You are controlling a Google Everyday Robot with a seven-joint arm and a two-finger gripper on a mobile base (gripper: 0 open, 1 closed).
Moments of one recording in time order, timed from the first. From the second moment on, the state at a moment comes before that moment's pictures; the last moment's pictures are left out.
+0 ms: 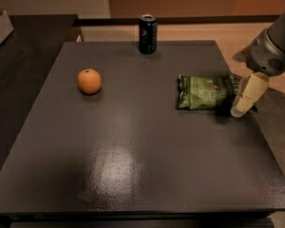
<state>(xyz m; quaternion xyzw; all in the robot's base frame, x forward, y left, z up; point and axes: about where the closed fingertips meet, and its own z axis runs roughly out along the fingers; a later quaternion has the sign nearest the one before) 0.535 -0.245 0.883 -0.58 0.79 0.05 0.18</state>
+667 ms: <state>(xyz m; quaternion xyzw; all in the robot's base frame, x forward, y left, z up) 0.544 -0.246 0.853 -0.59 0.79 0.07 0.17</state>
